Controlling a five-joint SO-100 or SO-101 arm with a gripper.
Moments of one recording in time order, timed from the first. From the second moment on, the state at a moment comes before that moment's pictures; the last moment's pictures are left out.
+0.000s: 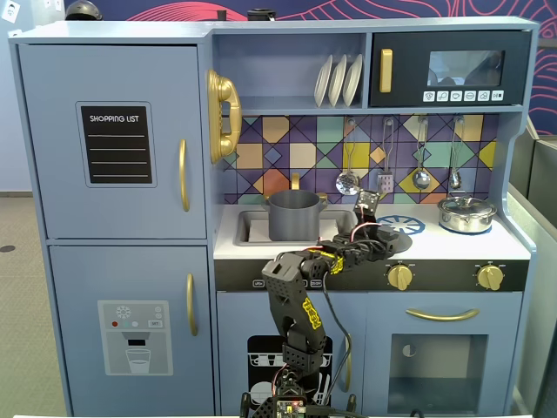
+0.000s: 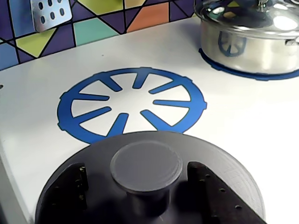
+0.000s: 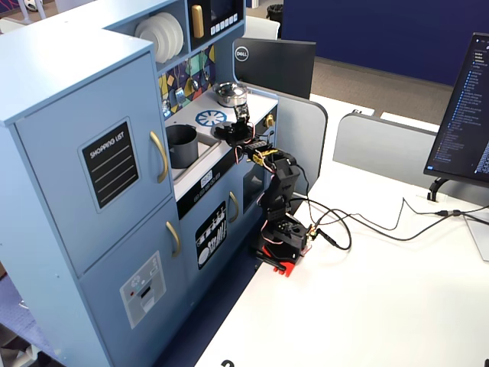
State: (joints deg) arm 34.0 111.1 125.3 -13.9 -91.5
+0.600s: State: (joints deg) arm 33.9 106.0 116.2 -11.3 -91.1
